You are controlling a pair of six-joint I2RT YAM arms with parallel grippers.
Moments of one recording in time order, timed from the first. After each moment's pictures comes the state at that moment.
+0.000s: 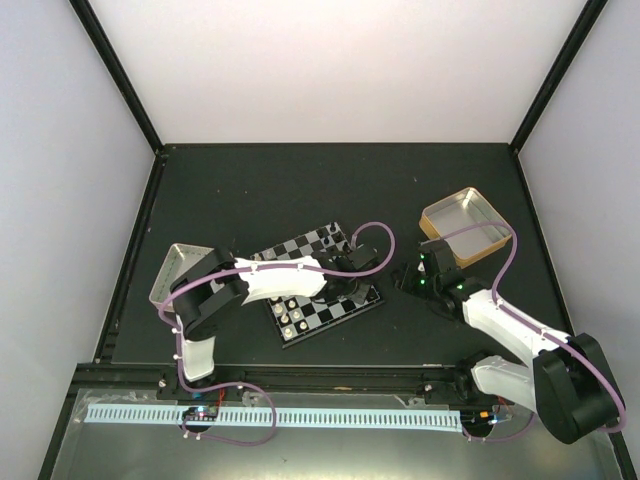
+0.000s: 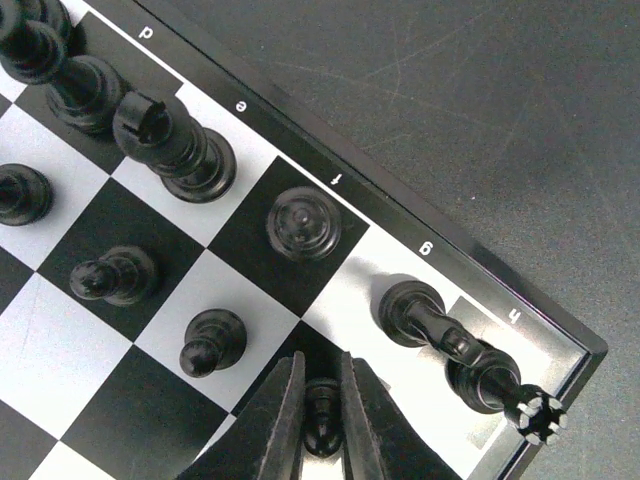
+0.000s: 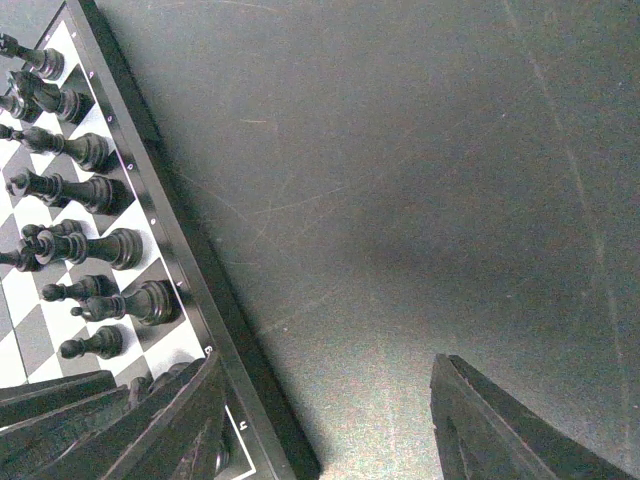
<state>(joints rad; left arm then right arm) -1.05 1.89 1.22 -0.45 -0.20 -0.58 0.43 1.11 0.46 -0.23 -0.09 0.71</state>
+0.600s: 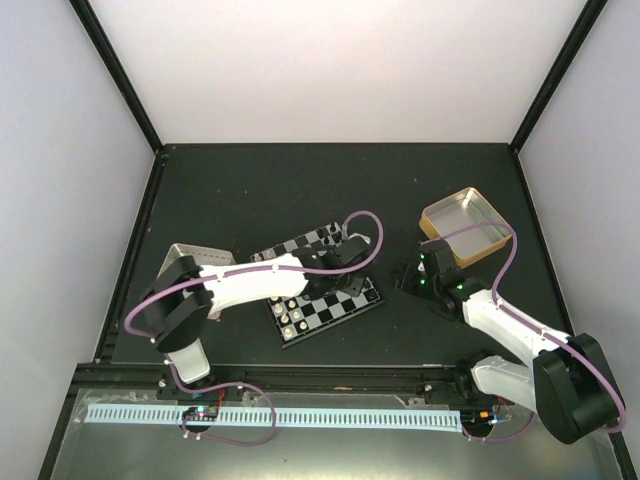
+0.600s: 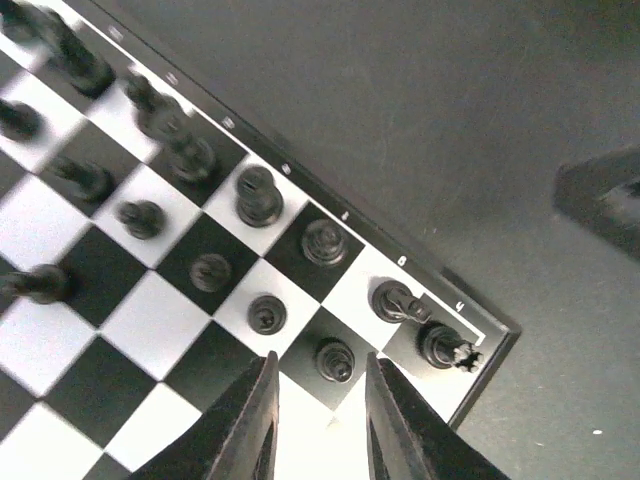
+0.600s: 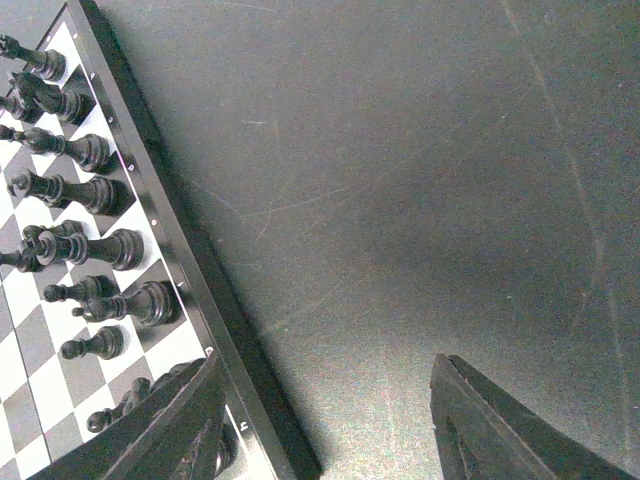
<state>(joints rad) -1.05 1.76 1.20 -0.49 -0.23 -0.58 0.43 1.11 0.46 -0.23 -0.09 0.71</state>
